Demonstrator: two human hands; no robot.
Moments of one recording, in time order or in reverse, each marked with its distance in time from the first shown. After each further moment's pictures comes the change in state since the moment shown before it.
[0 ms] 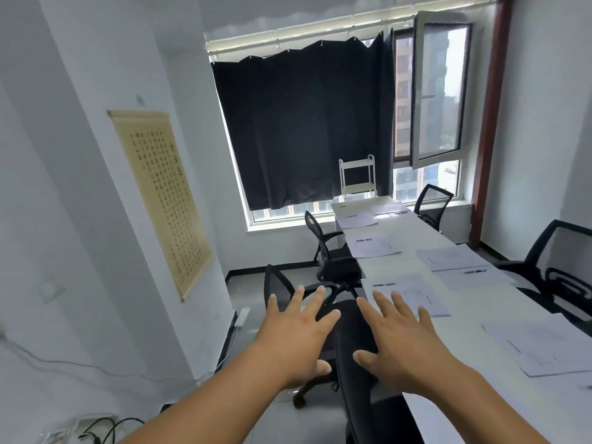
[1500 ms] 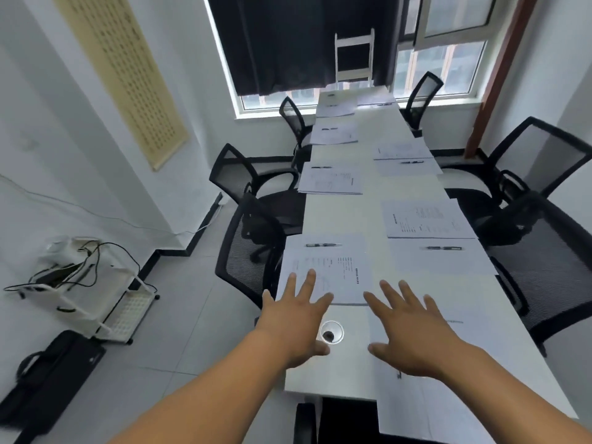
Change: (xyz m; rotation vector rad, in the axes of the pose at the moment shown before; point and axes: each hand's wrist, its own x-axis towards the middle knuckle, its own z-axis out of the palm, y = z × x) left_hand 0.010 0.508 0.050 -0.268 -0.343 -0.160; right_hand -0.254 0.435 0.108 -0.115 -0.444 -0.145
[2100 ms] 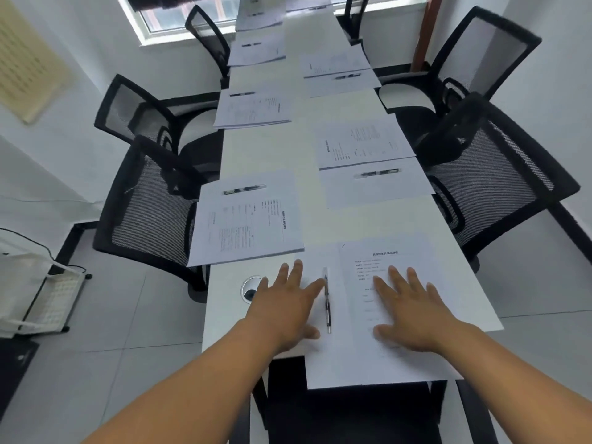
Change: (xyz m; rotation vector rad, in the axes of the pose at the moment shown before) left_hand 0.122 0.124 0.099 -0.003 -0.151 0.178; right_hand 0.031 0.177 0.171 0.151 -0.247 0.181
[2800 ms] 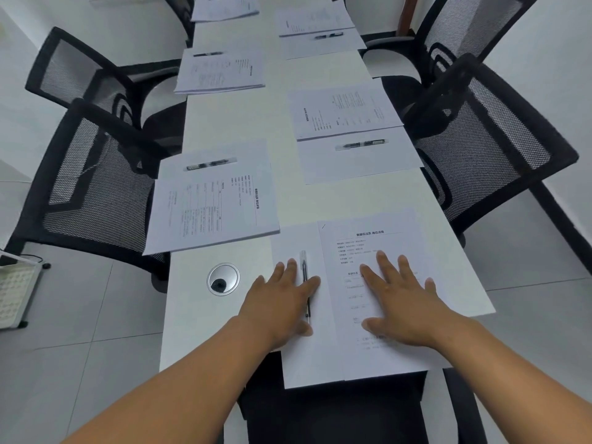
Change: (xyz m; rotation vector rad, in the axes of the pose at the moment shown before) left_hand 0.046 0.016 0.040 -0.042 0.007 0.086; right_hand 0.012 0.010 0.012 0.056 -0.064 0.020
